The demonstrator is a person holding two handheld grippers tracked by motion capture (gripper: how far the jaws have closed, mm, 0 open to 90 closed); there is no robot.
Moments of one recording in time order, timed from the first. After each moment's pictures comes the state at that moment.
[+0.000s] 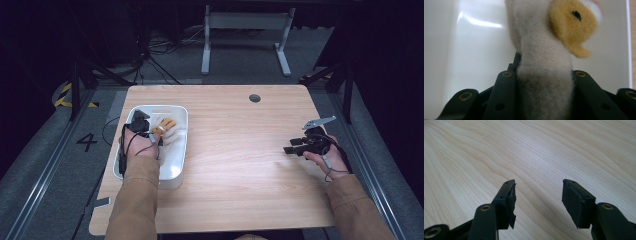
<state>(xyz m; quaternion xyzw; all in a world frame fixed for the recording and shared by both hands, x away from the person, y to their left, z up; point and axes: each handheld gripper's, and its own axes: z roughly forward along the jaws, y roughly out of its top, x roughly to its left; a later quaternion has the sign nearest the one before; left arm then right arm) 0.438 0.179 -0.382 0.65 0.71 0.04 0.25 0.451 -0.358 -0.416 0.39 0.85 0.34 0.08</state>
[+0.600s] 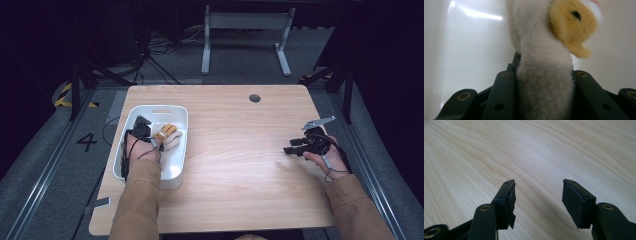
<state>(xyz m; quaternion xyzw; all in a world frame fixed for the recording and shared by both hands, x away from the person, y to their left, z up) 0.441 0.179 -0.406 0.65 0.72 0.02 0.23 0.452 -0.359 -0.419 0.39 0.86 0.34 0.07</state>
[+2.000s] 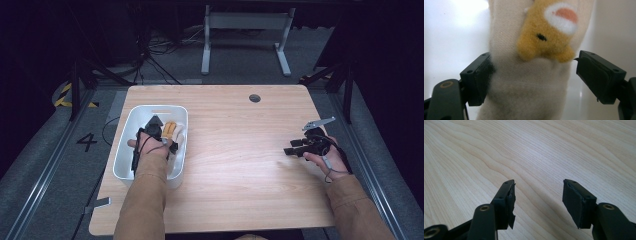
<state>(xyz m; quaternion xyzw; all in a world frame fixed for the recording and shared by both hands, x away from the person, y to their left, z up) 0.456 0.150 -0.419 0.70 0.70 0.04 0.15 0.453 -0.361 -0.422 0.39 0.85 0.33 0.07</state>
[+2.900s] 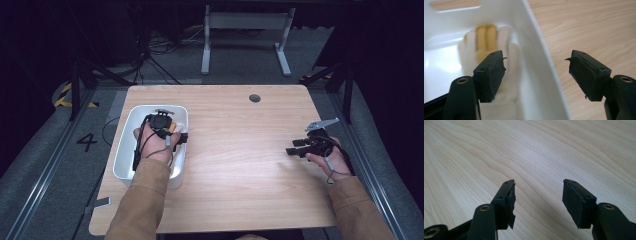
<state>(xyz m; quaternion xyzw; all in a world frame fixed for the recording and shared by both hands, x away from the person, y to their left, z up) 0.419 0.119 -0.348 0.75 0.55 0.12 0.34 0.446 -0.366 -0.418 0.39 0.85 0.34 0.09</state>
